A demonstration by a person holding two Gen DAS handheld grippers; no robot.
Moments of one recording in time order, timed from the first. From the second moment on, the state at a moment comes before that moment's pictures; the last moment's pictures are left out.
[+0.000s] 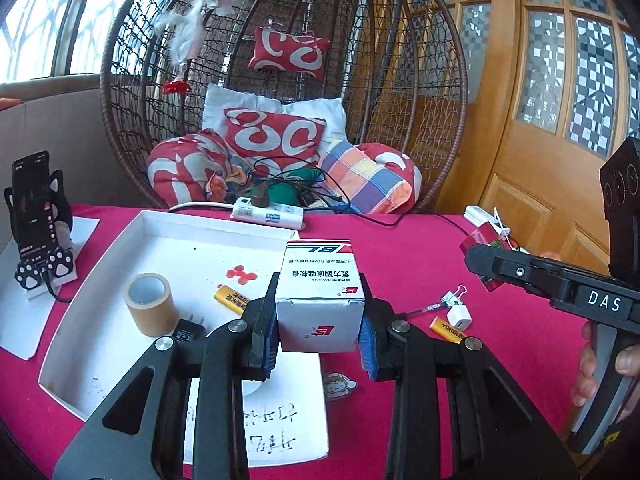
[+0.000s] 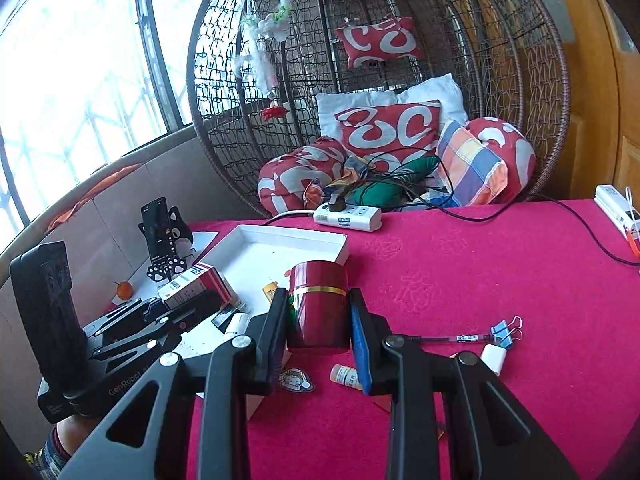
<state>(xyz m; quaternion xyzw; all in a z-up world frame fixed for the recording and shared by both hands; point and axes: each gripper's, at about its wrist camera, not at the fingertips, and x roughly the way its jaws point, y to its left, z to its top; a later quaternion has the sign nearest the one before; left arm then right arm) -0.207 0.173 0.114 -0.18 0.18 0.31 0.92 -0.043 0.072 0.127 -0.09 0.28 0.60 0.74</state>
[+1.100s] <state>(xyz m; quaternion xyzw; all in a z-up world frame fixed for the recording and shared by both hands) -0.304 0.250 0.066 -0.25 0.19 0.43 0.85 -0.062 0.175 0.087 -0.13 0.34 0.61 0.71</state>
